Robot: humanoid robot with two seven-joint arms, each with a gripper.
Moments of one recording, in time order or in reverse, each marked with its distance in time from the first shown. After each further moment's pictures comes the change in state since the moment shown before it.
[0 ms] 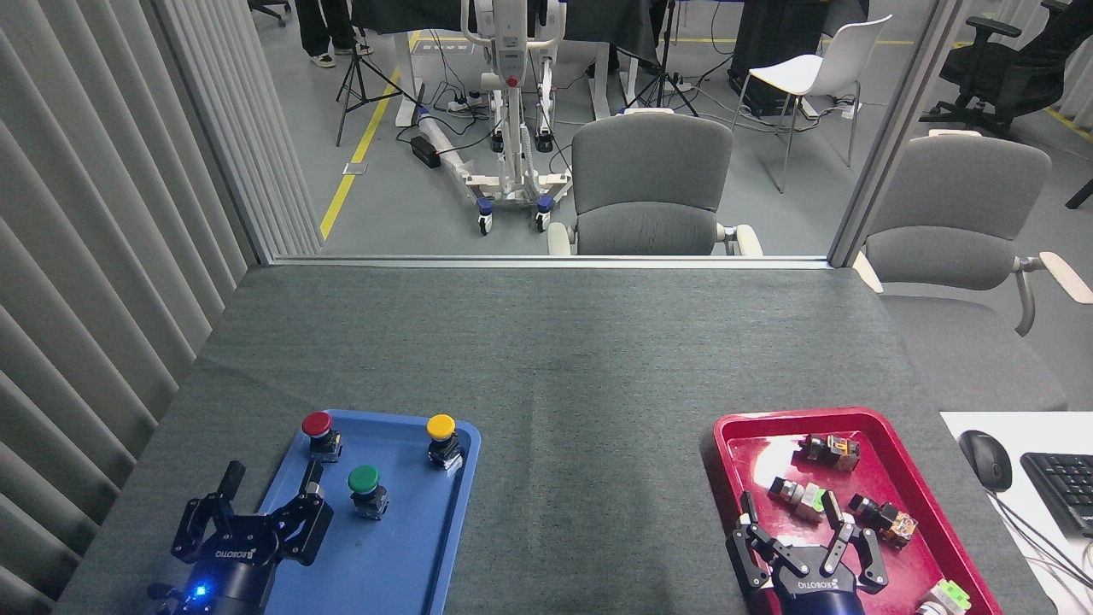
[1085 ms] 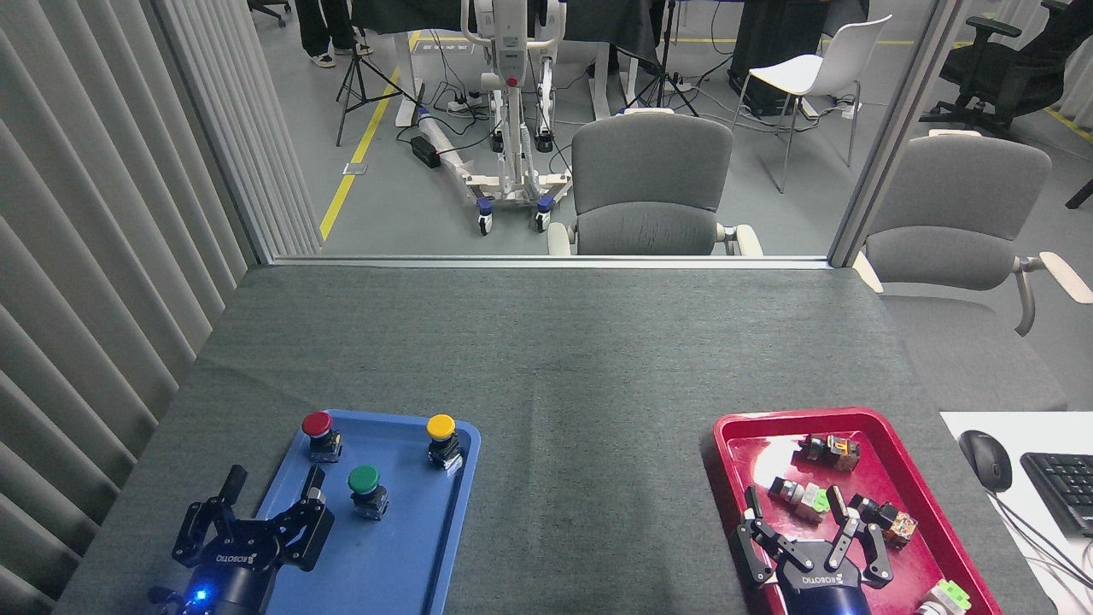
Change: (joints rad) left arm 0.009 0.005 -0.003 -0.001 -0.003 -0.009 -0.004; right arm -0.010 -0.012 0.000 0.000 -0.002 0.007 0.006
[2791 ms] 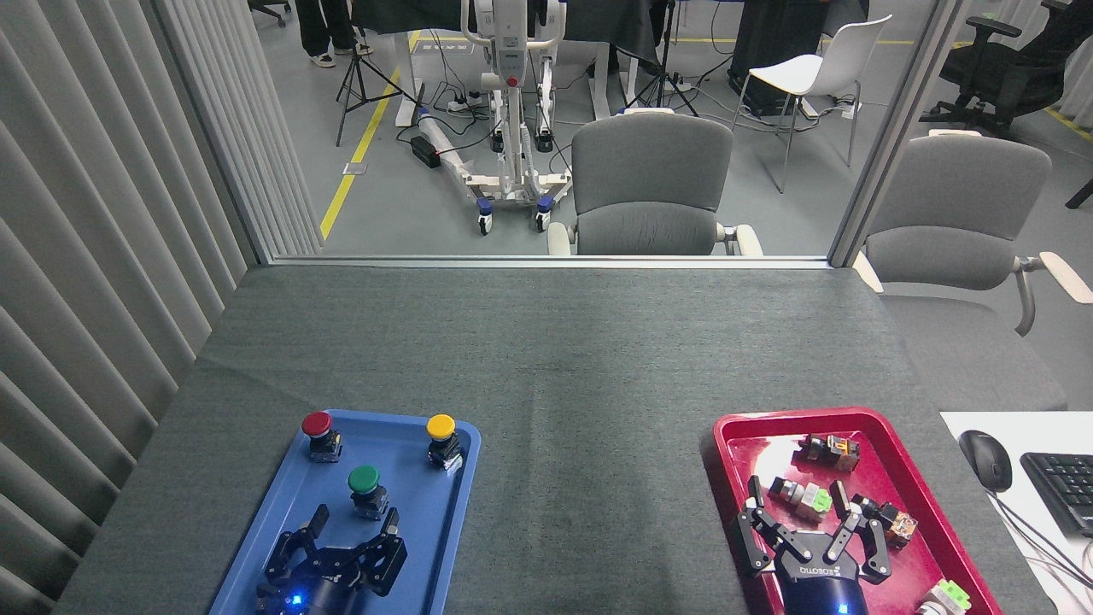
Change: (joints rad) left arm -0.121 -0.001 -0.200 0.373 -0.083 0.139 0.026; right arm -0.021 0.038 -0.011 0.009 0.001 0.040 -0.004
